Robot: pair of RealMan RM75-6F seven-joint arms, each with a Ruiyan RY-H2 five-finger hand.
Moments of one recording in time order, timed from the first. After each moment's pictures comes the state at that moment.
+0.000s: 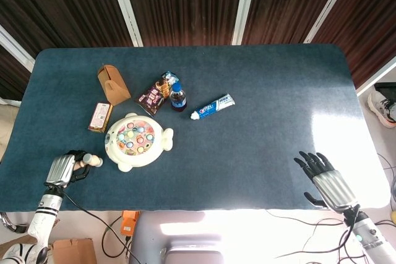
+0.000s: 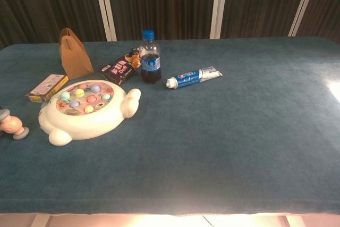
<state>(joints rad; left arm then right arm) -0.37 -1.68 -0.05 -0.76 1.41 1.10 -0.45 0.24 -1.05 -0.08 -1.63 -1.64 1.24 -0.05</state>
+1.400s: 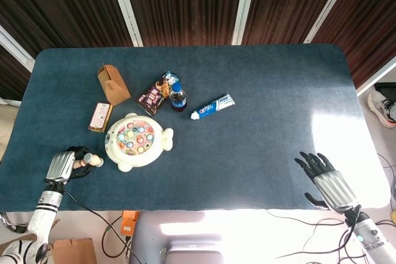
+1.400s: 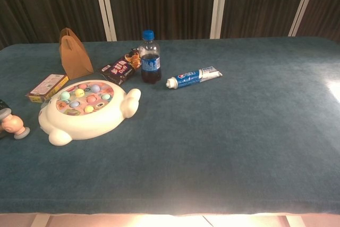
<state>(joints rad) -0.38 -1.62 -0.08 -0.86 1.38 1.06 -0.38 0.24 -1.04 -0.09 -1.63 -1.65 1.24 -0.04</state>
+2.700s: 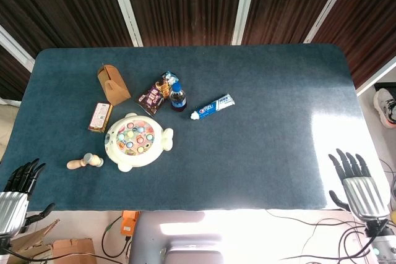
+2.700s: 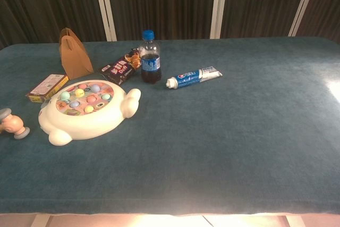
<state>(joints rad) -0.06 -1.16 0.09 -1.49 1.61 1.58 -0.09 0.09 -1.06 -0.05 -1.70 -1.51 1.43 -0.23</state>
